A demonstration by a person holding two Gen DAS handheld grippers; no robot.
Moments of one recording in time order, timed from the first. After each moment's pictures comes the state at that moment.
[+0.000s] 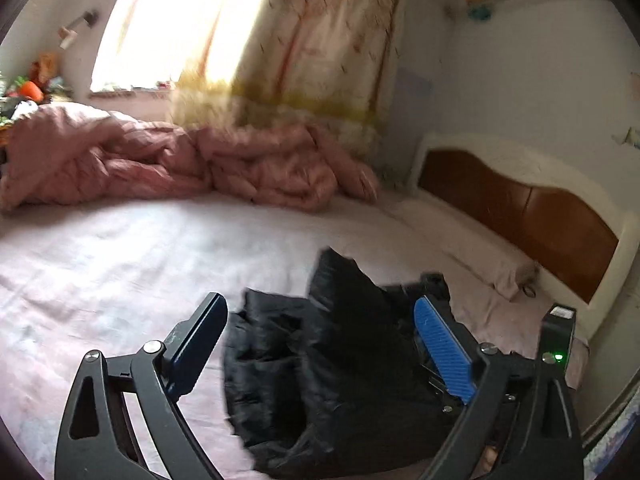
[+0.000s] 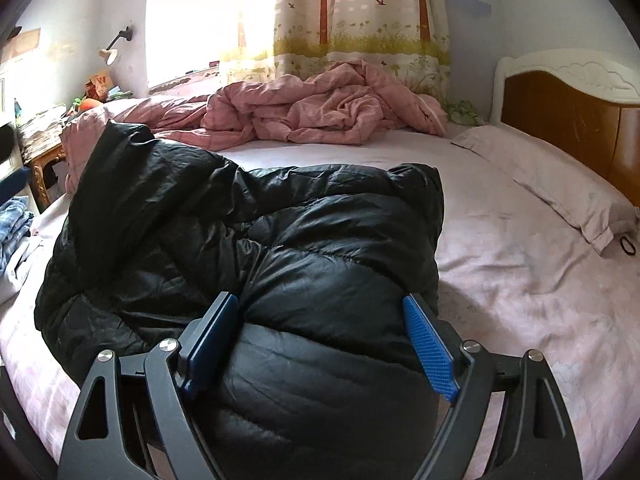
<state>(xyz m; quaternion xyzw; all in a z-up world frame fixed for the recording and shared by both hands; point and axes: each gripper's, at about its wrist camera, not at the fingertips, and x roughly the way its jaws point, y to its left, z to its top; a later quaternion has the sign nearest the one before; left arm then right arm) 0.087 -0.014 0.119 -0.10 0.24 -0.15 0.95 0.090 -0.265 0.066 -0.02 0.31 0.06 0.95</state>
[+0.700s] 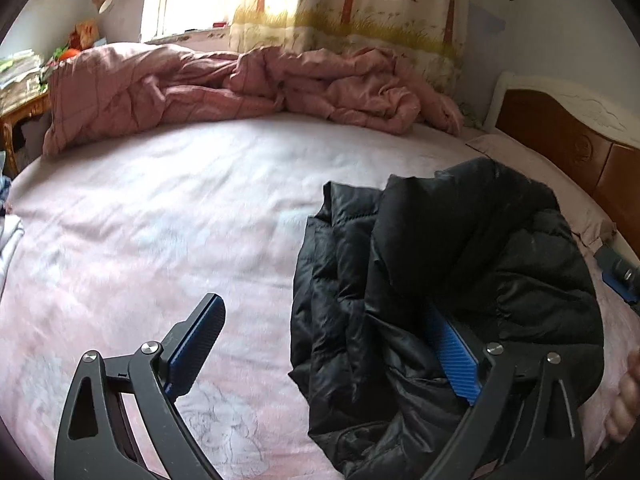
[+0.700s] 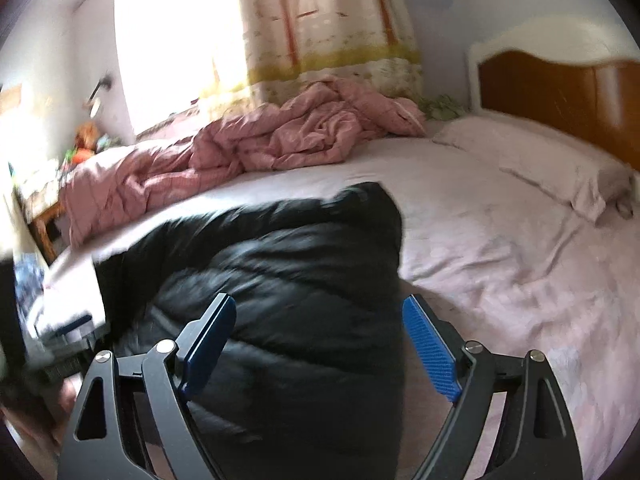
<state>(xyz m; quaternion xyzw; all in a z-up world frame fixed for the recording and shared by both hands) 0.104 -0.002 0.019 -0.08 0.35 -0.02 0.93 0.084 -0.308 0.088 0.08 0.28 0.05 0.95</state>
